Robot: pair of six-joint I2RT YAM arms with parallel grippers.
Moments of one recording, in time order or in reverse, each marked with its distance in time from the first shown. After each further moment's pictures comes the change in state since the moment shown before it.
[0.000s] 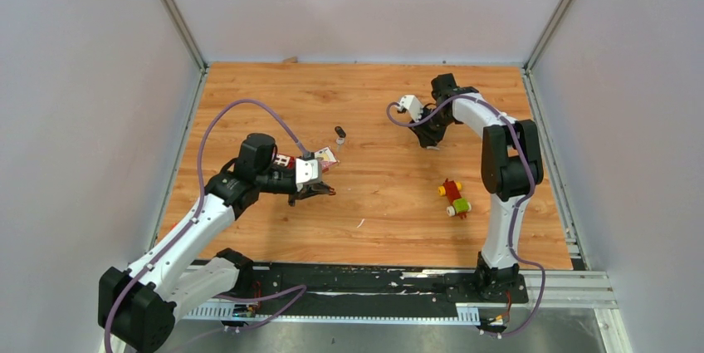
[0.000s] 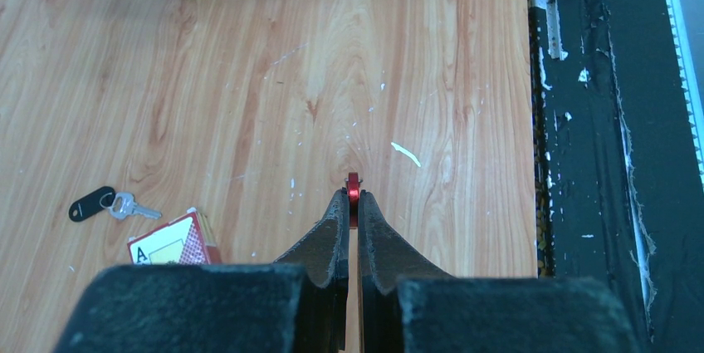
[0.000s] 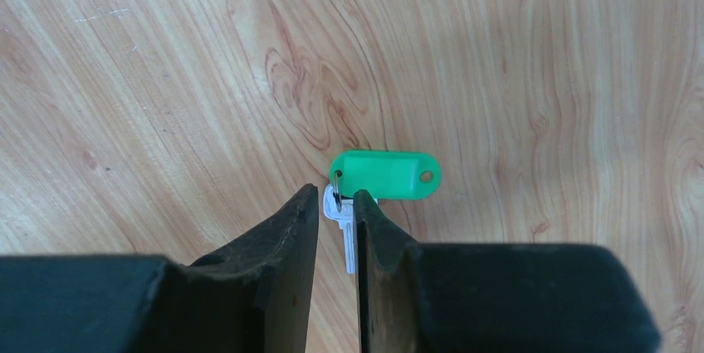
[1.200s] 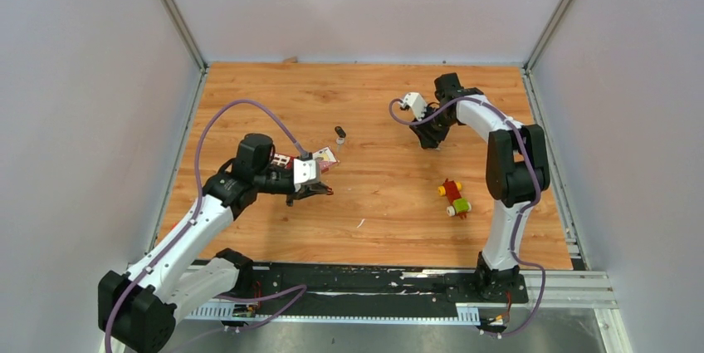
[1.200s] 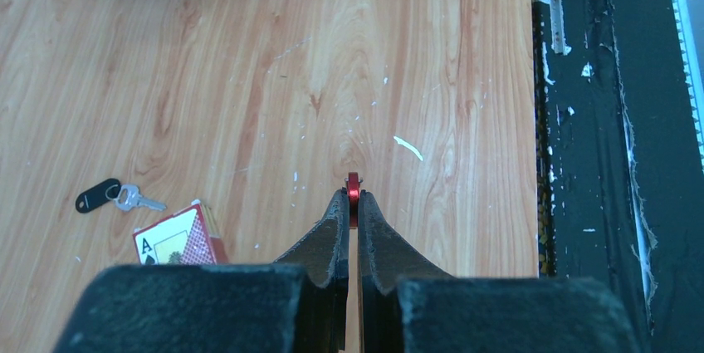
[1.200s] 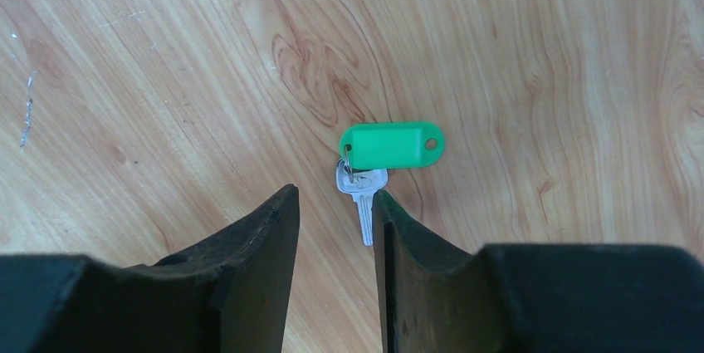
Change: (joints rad) left arm 0.019 -0.016 0.009 -0.035 0.001 0.021; right arm 0.002 -0.073 -0.052 0.024 0.013 0.096
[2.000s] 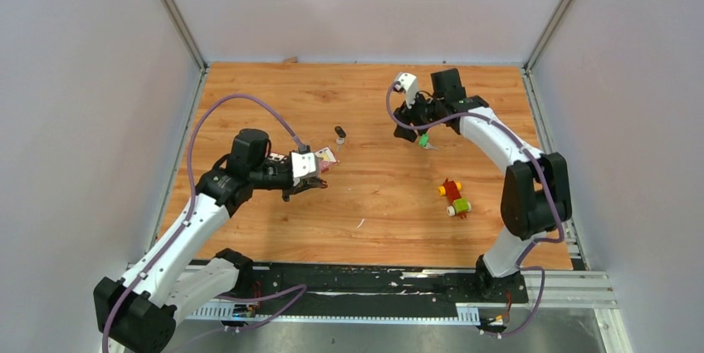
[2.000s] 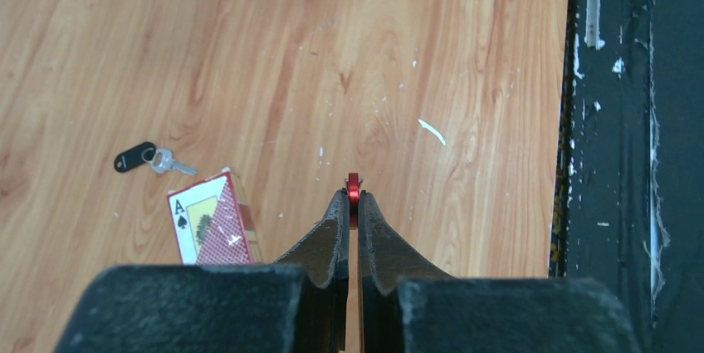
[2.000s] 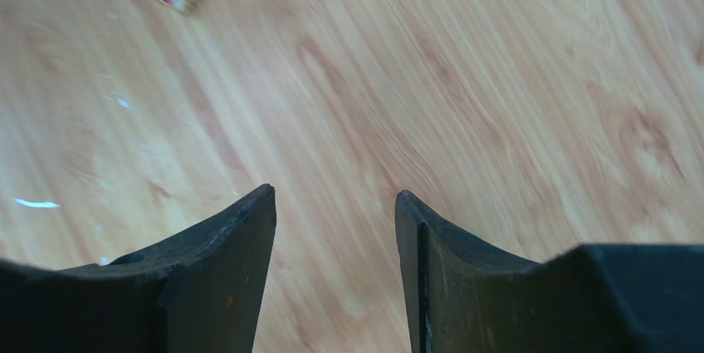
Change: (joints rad) left arm 0.013 -0.009 0.082 -0.084 -0.097 -0.015; right arm 0.121 -0.319 -0.186 0.317 -0.206 0.348
